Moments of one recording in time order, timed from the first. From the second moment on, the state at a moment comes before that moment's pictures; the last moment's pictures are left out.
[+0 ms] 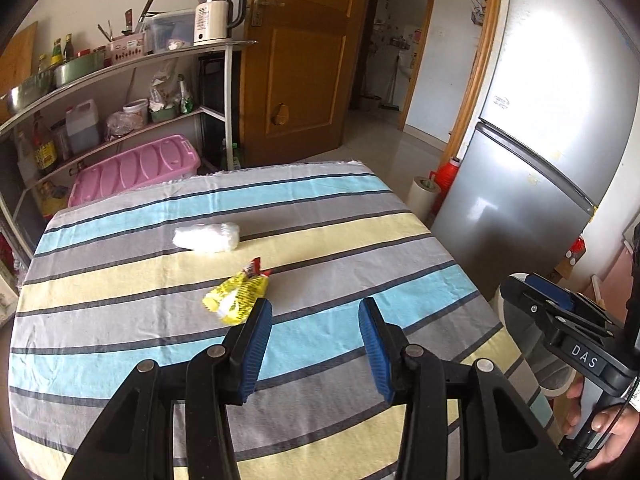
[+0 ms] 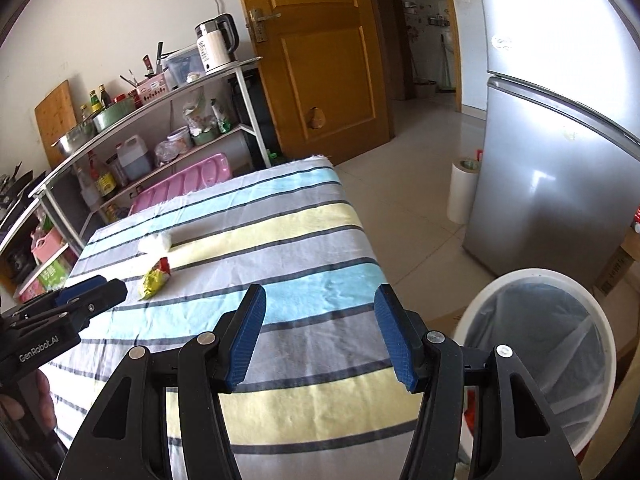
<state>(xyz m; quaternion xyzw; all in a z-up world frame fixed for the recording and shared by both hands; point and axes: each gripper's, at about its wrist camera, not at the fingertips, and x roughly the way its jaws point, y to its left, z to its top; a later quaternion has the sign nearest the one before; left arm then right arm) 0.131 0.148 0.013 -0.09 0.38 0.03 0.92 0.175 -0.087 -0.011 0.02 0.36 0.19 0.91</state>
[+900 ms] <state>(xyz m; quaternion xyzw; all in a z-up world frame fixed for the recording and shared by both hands) 0.131 0.302 -0.008 -0.16 0.38 0.12 0.90 0.209 0.119 -0.063 -0.02 0.43 0.32 0.84</state>
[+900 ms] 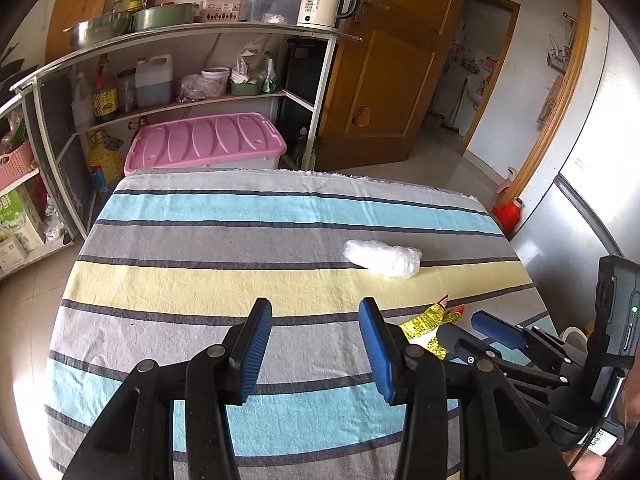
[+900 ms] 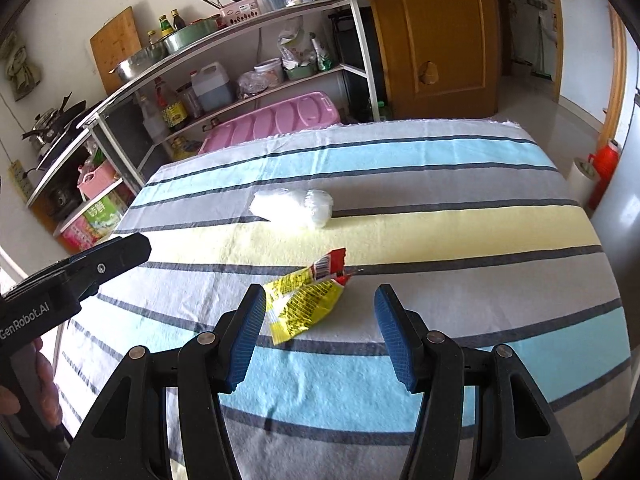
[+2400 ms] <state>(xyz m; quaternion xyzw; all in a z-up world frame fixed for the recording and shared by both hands) 0.275 0.257 -0.062 -0.09 0.45 0.07 0.89 0.245 0.071 -0.071 -0.05 0.43 0.29 0.85</state>
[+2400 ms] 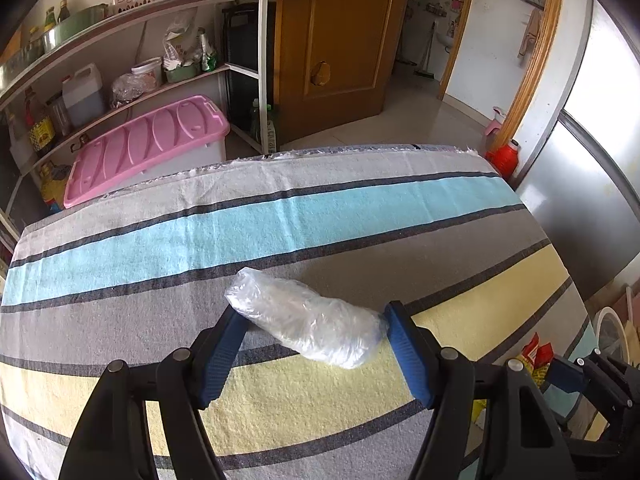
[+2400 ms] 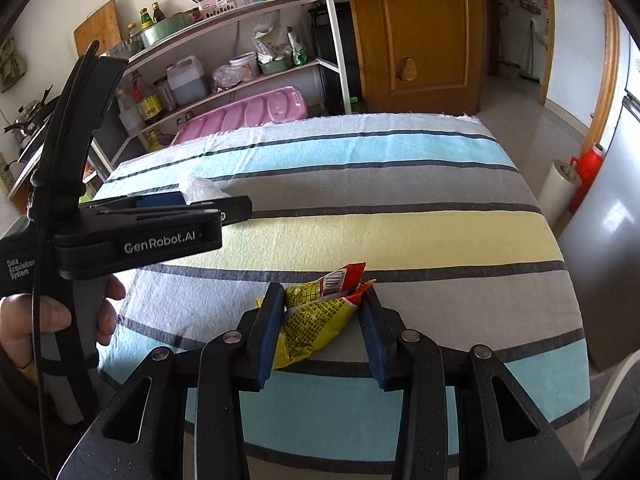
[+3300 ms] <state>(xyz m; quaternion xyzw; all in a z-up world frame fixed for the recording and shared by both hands) 0.240 0.249 -0.042 -0.07 0.42 0.08 0.90 0.238 0.059 -0.063 -0.03 0.42 0.30 0.86</state>
